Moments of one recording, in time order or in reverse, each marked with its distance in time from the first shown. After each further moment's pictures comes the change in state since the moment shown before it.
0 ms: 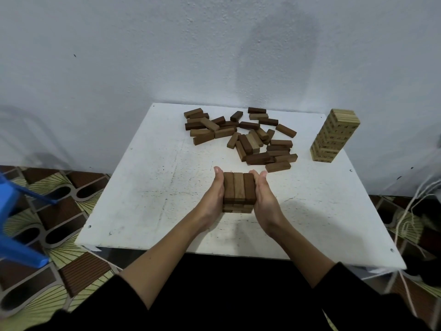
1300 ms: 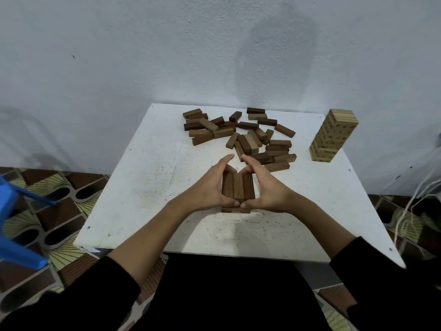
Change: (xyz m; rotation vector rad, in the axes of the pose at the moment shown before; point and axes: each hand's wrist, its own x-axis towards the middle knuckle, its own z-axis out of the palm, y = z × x) left_hand 0.037 0.002 -0.045 0.946 -0.034 0.368; right_hand 0.028 -0.031 -0.036 -0.841 -0.317 -0.260
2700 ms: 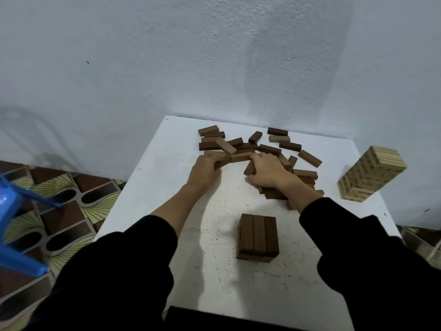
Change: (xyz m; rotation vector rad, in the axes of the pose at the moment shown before) left_hand 0.105 -0.080 -0.059 0.205 0.387 -0.166; right_hand 0.166 0.014 -0.034 -0.662 0.018 0.184
